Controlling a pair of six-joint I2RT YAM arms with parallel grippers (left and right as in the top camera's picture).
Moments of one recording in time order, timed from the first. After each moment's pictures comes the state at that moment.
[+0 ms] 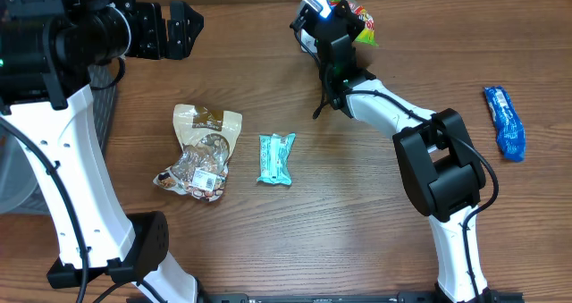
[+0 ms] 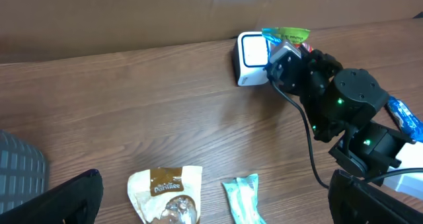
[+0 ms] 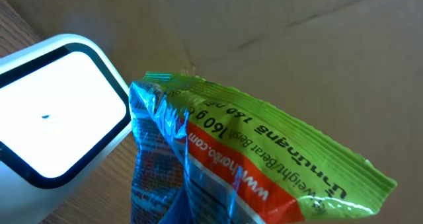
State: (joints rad) left arm 0.07 1.86 2.67 -1.60 0.34 0.09; right arm 0.47 2.28 1.63 0.43 0.62 -0.99
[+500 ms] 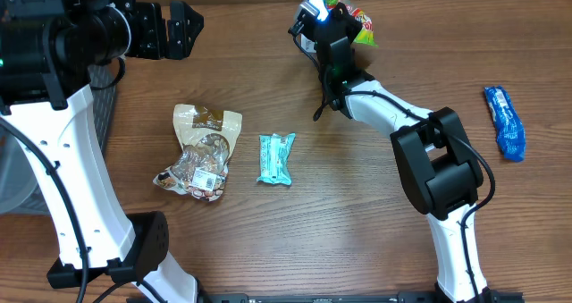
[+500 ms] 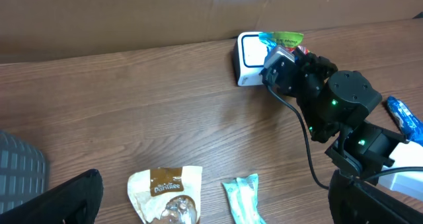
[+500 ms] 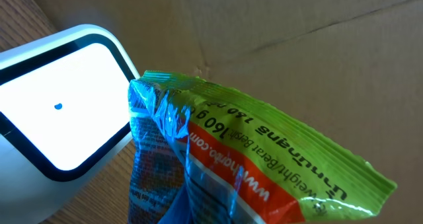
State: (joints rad) left arm 0.07 1.86 2.67 -1.60 0.34 0.09; right arm 0.47 2.30 1.63 0.43 0.61 -1.03
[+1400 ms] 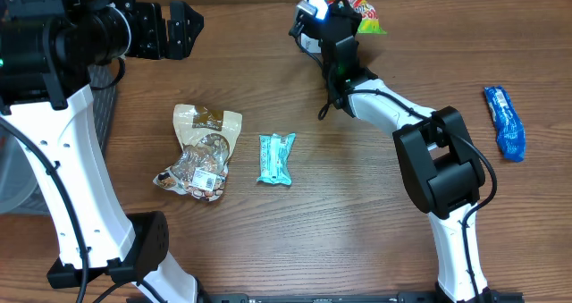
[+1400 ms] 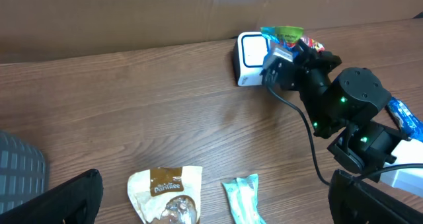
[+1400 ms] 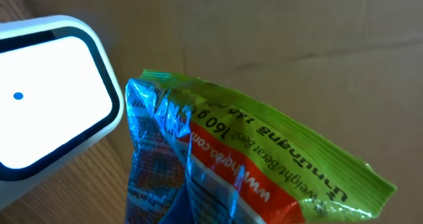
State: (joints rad) left arm 0.07 1.86 2.67 -1.60 0.34 0.09; right arm 0.45 2.30 1.63 0.51 0.56 -1.27
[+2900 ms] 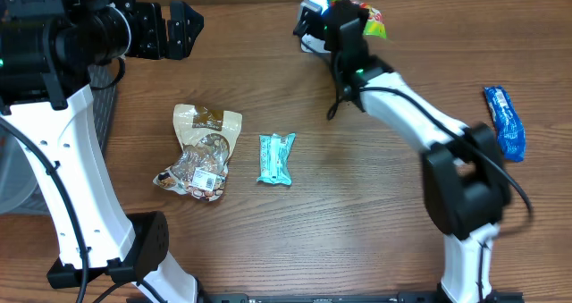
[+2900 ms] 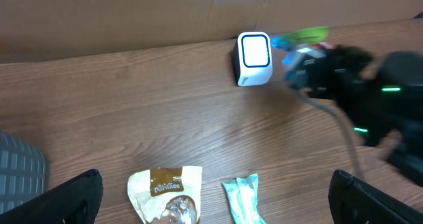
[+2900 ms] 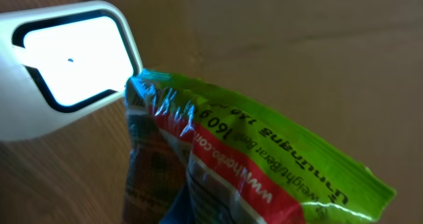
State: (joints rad) left arm 0.07 1.86 2.67 -1.60 0.34 0.09; right arm 0.45 2.07 1.63 0.04 0.51 -1.09
